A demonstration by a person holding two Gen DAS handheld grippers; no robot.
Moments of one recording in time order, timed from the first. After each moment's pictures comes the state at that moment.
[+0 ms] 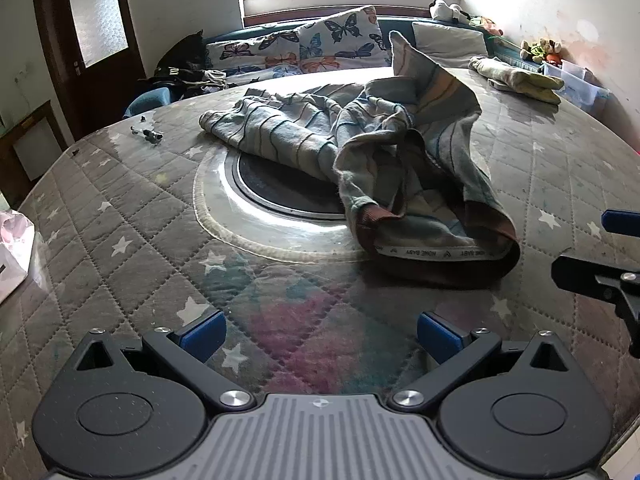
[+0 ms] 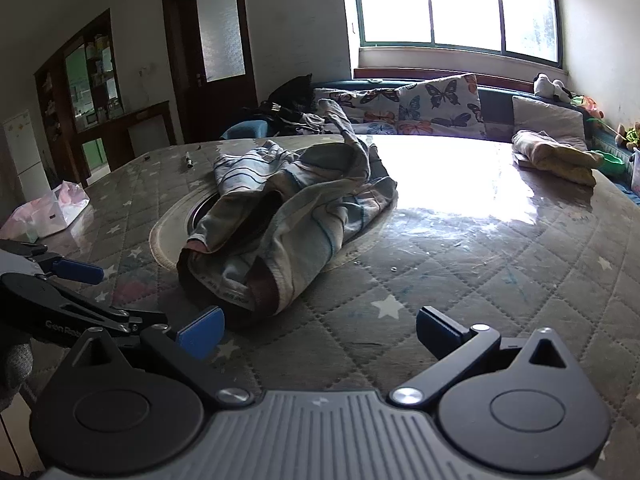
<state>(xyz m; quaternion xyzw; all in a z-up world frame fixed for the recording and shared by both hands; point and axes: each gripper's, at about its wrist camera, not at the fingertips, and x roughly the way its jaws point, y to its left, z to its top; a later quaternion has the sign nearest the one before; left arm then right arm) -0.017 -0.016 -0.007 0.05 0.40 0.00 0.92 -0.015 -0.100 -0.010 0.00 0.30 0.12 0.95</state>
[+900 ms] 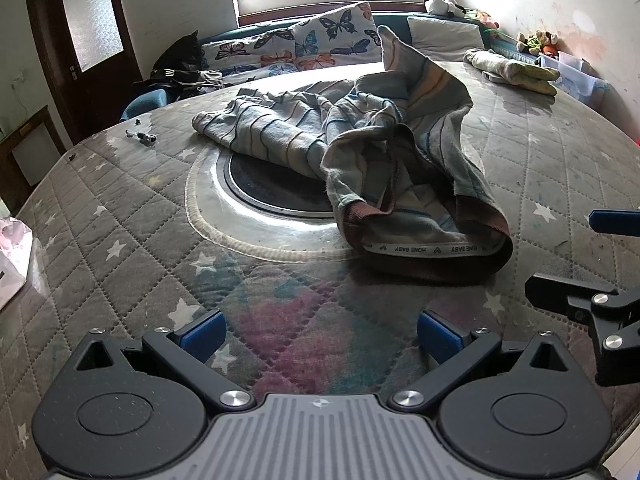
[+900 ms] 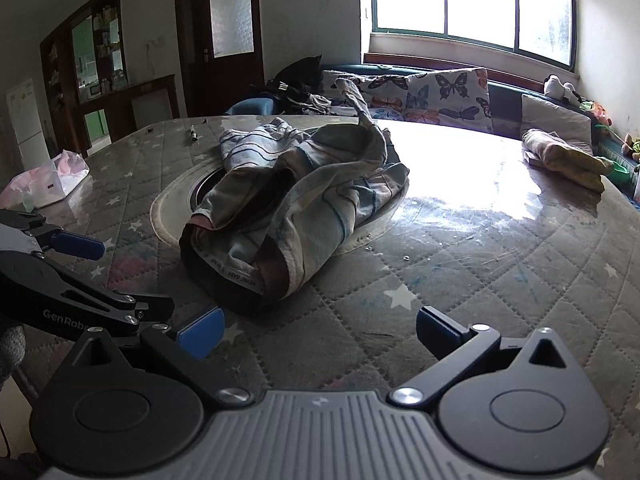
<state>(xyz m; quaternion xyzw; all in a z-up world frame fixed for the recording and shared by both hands) -0.014 -0.024 -0.008 0.06 0.40 0.00 0.91 -0.008 -0.147 -0.009 -0.04 0.33 0.18 0.93</state>
